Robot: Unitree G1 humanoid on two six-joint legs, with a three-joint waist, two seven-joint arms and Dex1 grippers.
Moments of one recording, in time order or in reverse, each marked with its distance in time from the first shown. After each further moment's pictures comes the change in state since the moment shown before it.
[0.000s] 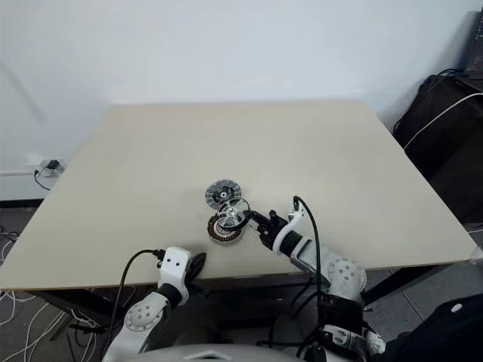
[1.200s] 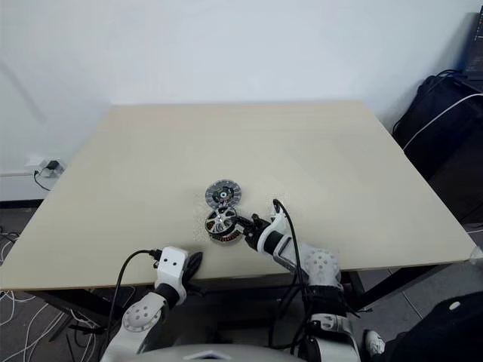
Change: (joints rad) left arm 0.005 0.003 0.011 -0.009 0.000 0.000 0.013; right arm -0.075 0.006 0.117 0.200 -0.151 -0.133 0.095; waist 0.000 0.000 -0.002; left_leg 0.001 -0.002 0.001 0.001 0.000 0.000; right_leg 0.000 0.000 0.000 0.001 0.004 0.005
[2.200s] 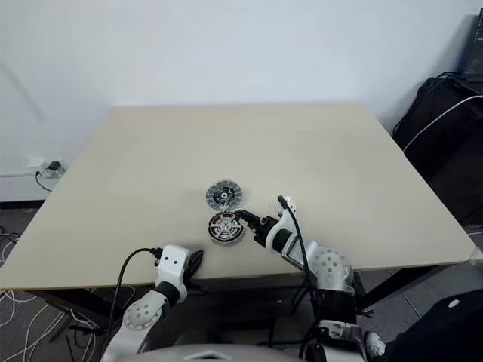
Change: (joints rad) left arm -0.013 -0.003 -0.002 0.000 0.000 0.000 -0.009; right arm 0.076 -0.081 0.041 -0.246 -0.118 0.029 -0.034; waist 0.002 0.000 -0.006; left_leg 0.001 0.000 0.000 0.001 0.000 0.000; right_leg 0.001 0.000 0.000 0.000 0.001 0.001
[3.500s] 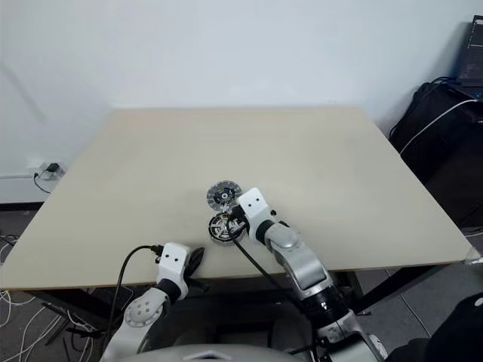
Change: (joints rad) left arm -0.016 0.000 0.000 0.001 0.000 -0.002 0.009; right arm -0.091 -0.112 0.556 0.018 -0.893 -0.566 0.283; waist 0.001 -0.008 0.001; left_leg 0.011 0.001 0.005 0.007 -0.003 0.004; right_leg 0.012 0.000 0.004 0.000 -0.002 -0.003
